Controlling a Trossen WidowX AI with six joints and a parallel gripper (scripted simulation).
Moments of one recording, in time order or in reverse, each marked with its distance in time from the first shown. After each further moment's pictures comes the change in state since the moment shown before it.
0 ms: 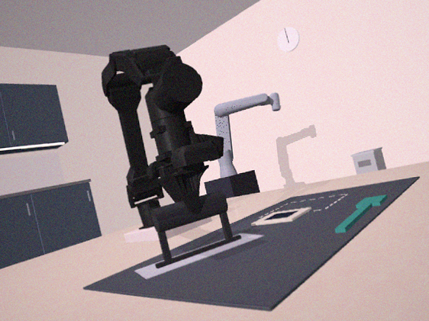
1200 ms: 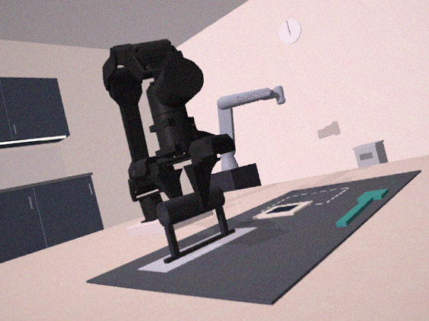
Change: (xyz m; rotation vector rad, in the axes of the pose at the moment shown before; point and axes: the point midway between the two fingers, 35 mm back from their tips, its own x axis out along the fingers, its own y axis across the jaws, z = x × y) arm 0.000 -0.001 0.000 -0.397 -0.001 -0.004
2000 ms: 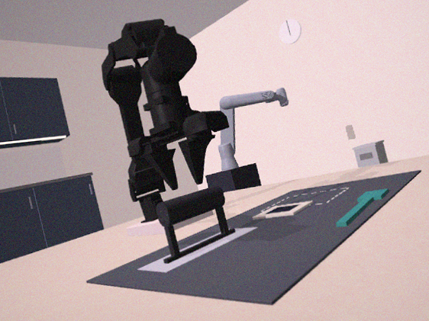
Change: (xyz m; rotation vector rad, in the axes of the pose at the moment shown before) arm -0.036 0.002 0.001 -0.022 -0.001 0.002
